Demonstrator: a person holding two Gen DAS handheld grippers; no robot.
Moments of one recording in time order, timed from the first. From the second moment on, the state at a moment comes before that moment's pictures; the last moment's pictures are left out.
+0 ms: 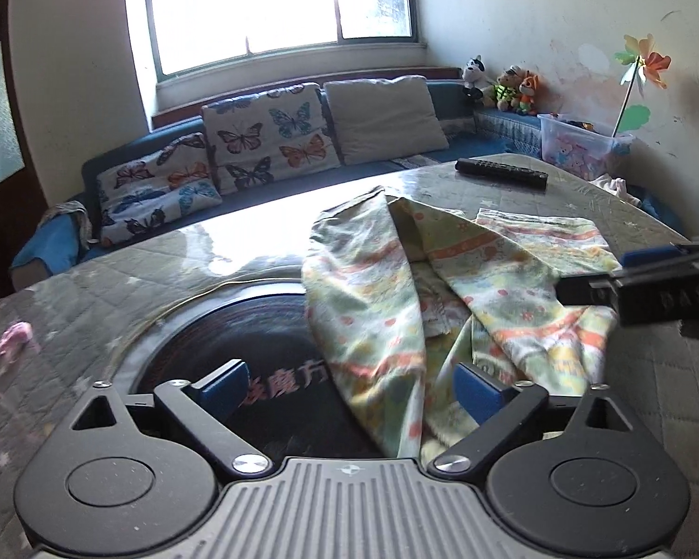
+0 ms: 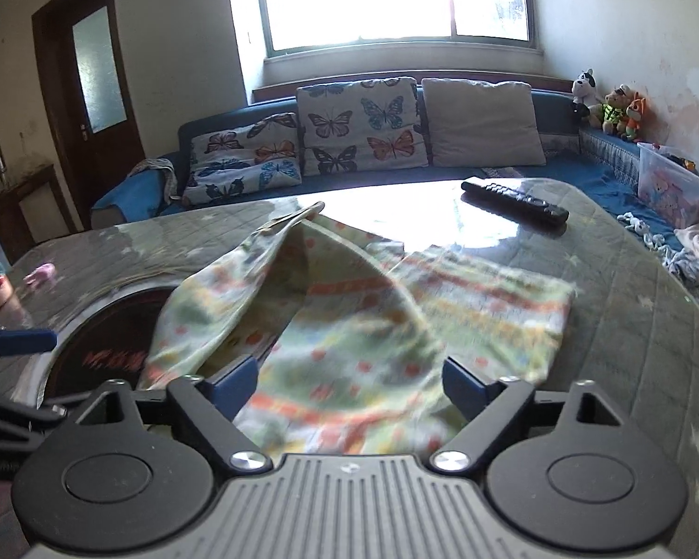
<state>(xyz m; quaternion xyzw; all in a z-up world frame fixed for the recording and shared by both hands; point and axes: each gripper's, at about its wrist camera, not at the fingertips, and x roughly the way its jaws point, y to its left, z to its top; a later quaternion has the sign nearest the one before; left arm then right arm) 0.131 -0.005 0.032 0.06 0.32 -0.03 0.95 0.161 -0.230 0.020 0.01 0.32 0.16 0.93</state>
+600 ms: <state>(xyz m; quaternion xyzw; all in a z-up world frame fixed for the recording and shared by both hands) 0.257 -0.024 0.009 0.08 0.34 -0.09 0.93 0.316 -0.197 -0.016 -0.01 0.36 0.23 0.90</state>
